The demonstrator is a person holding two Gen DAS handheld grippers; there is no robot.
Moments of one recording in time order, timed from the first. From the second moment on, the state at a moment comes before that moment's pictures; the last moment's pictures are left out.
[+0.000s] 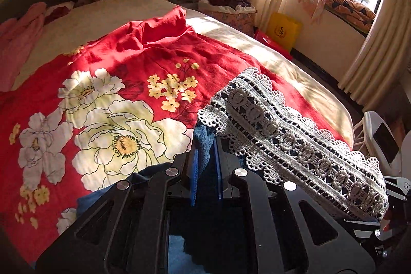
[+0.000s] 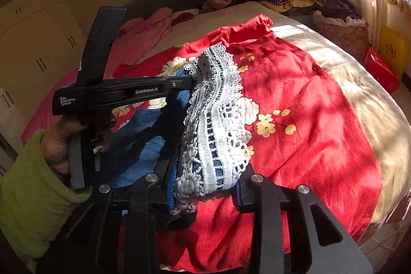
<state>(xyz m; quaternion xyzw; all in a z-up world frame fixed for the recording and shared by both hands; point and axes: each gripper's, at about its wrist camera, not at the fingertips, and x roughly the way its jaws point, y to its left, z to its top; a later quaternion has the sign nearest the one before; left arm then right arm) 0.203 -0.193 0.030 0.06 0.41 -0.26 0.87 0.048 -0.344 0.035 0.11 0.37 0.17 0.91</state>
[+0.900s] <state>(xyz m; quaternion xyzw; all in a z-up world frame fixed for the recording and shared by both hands) 0.164 -0.002 -0.008 -0.08 0.45 -0.11 0.89 0.022 -0.152 -0.006 -0.10 0.42 0.30 0.85</state>
